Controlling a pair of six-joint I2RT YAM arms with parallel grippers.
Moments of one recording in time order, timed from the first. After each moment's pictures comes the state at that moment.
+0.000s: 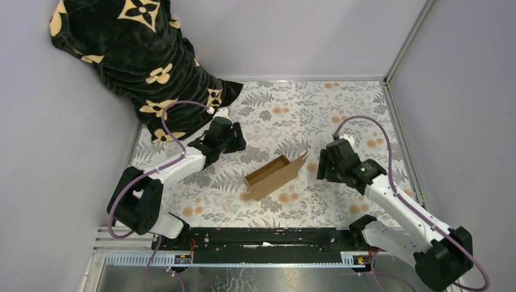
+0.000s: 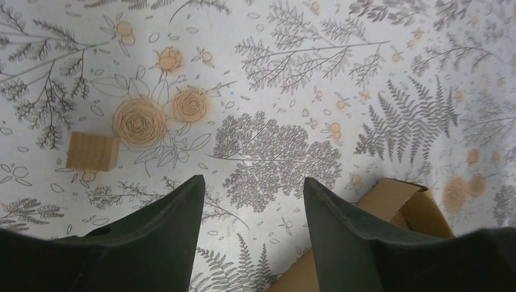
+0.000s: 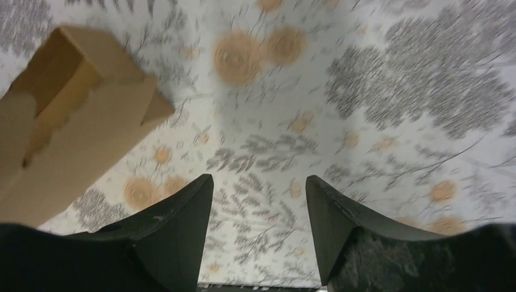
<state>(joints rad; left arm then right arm) -0.48 1.45 0.84 -0.08 -0.11 -0.55 0.52 1.01 0.77 -0.74 0.24 0.54</state>
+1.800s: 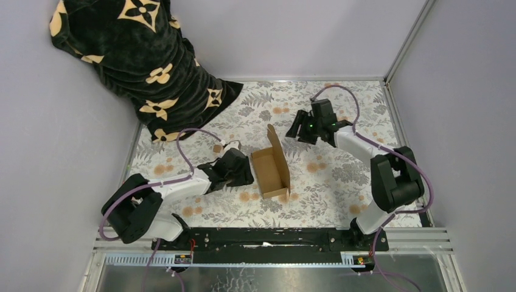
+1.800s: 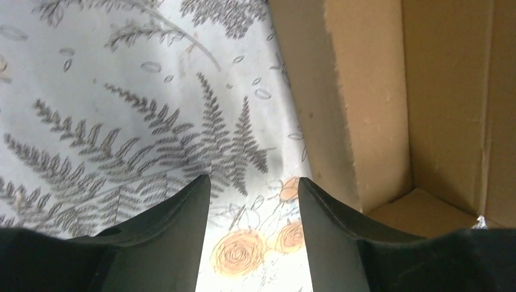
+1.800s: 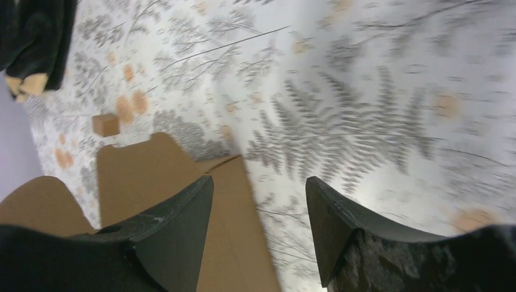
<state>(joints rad) -0.74 1.41 0.61 -0.11 -0.09 -0.79 0.39 1.68 1.08 -0.20 -0.23 0.66</state>
